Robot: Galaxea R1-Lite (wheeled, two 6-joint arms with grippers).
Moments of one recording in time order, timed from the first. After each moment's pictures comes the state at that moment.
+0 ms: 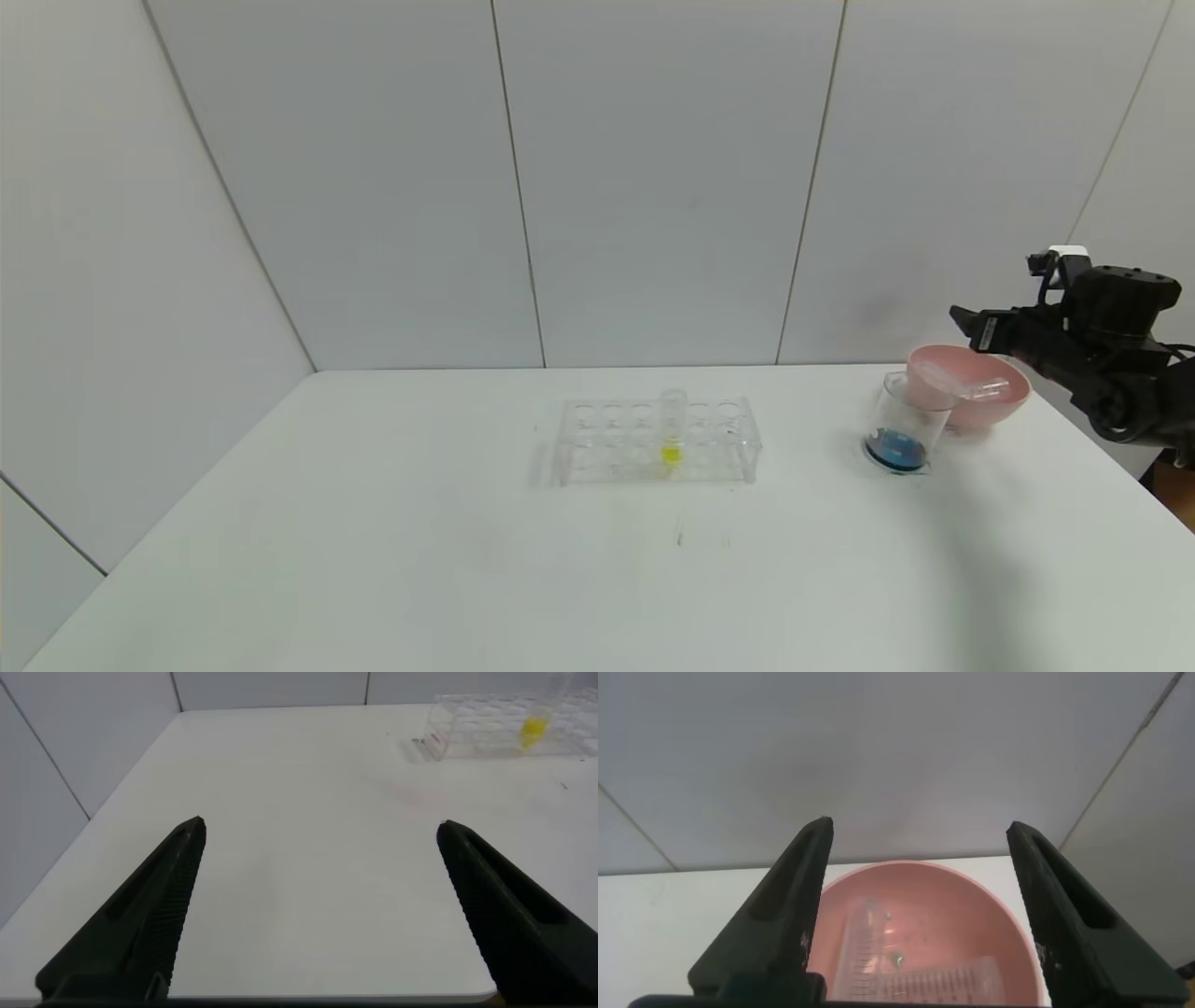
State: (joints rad) left arm 0.00 0.00 0.00 0.00 0.00 0.00; right arm -0.20 2.25 -1.35 -0.81 0.11 -0.01
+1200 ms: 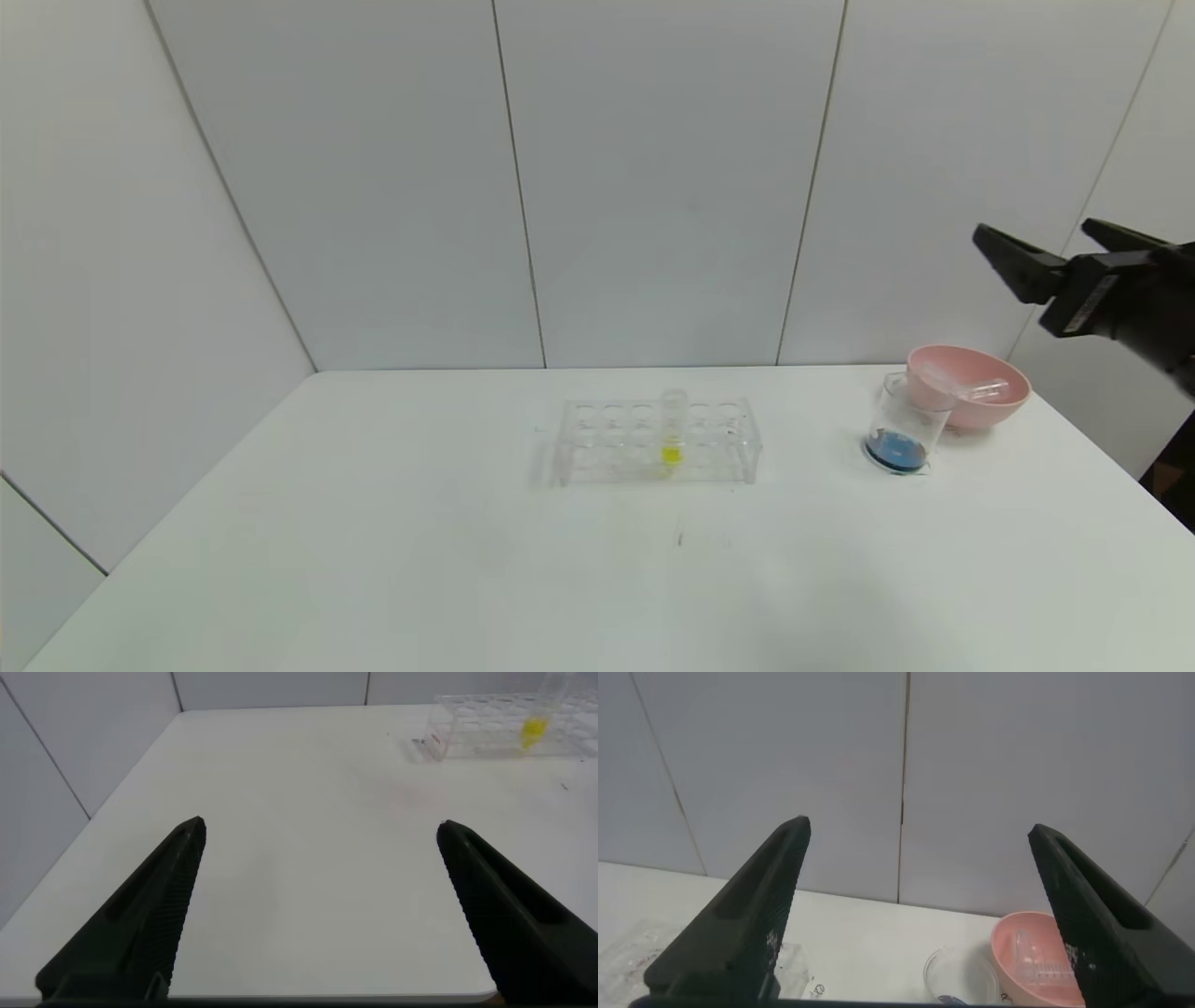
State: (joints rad) left arm 0.00 0.00 0.00 0.00 0.00 0.00; right arm 0.16 1.45 -0.70 -0.98 -0.02 -0.02
